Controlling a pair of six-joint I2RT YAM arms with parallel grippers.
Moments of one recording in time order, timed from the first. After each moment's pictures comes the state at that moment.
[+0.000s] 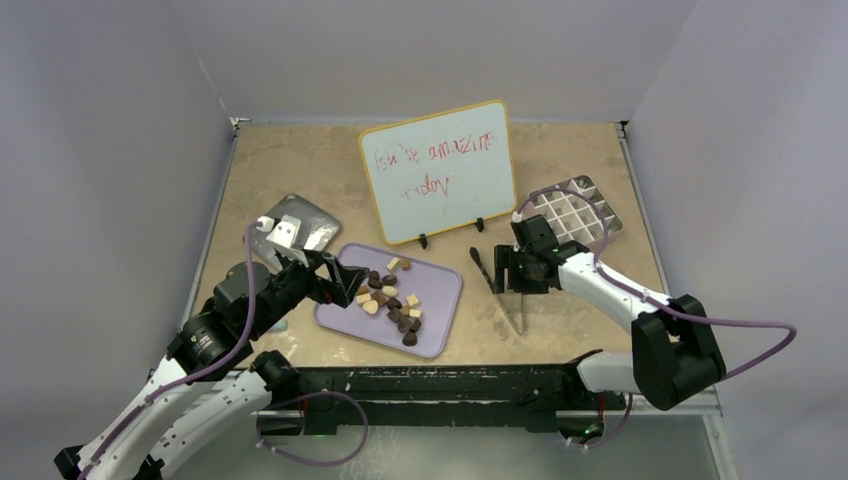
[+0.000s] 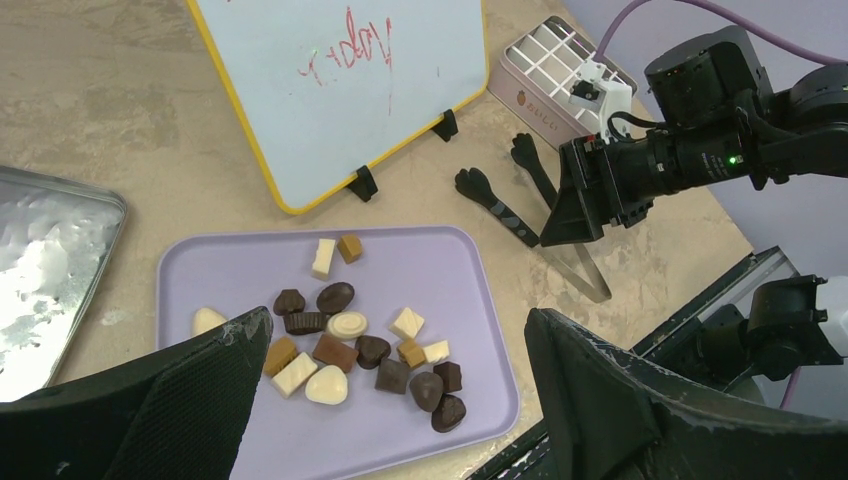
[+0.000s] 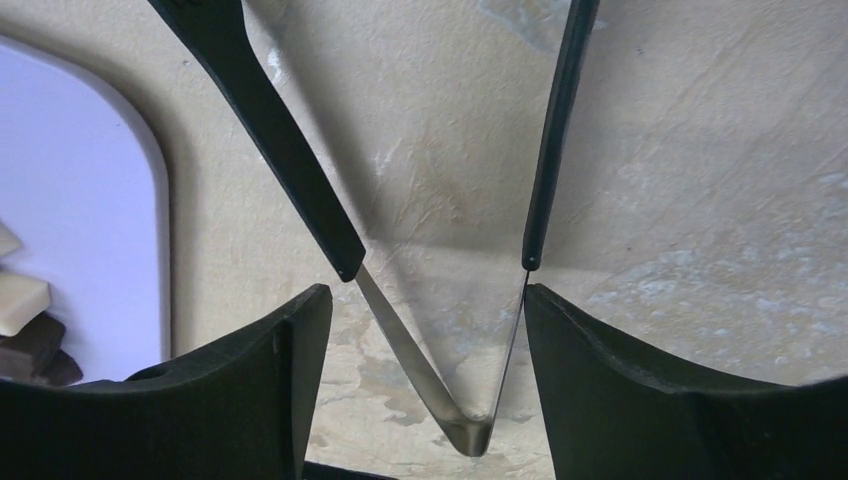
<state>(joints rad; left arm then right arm) -0.74 0.47 0.77 -0.53 -0.12 -0.38 0.42 1.31 0.71 -0.55 -0.03 0.43</state>
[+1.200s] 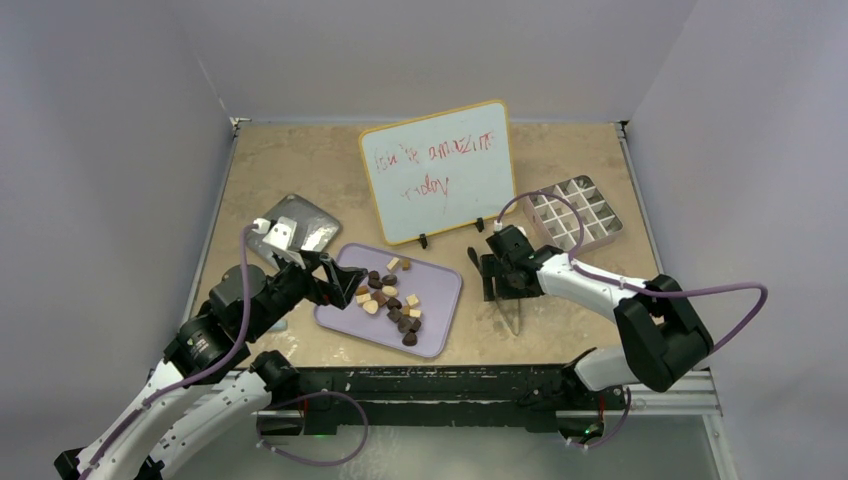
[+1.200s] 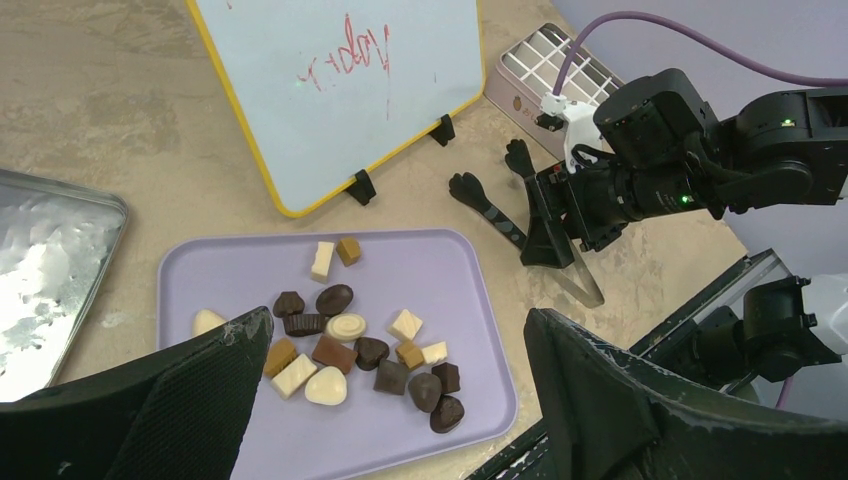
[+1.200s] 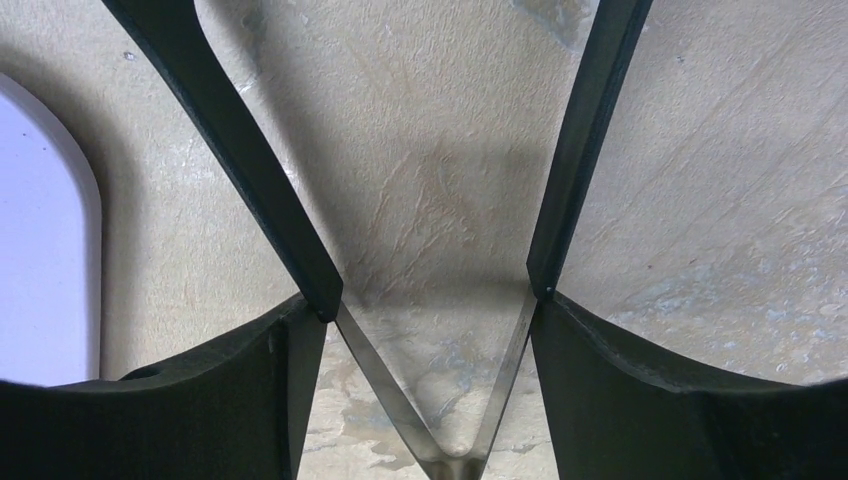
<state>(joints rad) -0.74 0.44 0.77 -0.53 -0.12 -0.38 0.58 1.42 0.71 -0.50 0.16 0.48</state>
